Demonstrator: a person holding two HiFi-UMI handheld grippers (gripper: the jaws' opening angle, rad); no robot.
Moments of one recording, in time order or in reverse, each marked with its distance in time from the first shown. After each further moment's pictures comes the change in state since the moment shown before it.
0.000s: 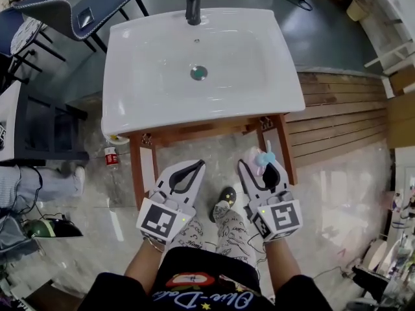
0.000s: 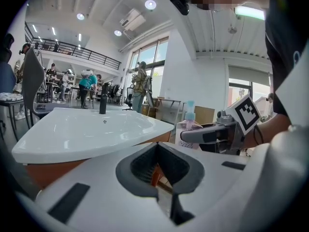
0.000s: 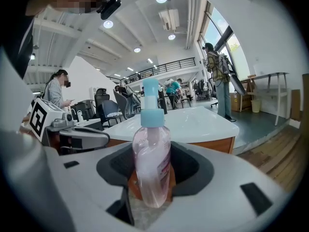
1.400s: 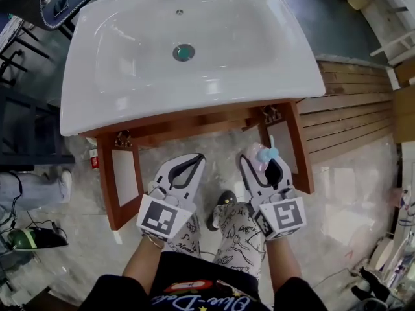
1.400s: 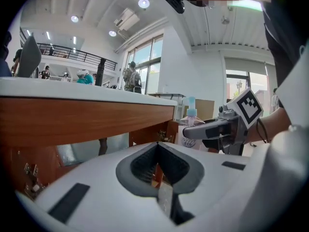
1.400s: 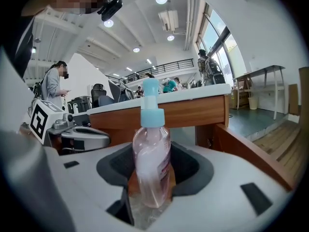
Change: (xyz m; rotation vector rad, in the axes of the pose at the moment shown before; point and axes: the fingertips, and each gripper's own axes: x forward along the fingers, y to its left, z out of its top) left arm 0.076 0.015 -0.114 0.065 -0.006 -0.006; right arm 0.040 -0.057 -0.112 -0.010 -0.021 -0.029
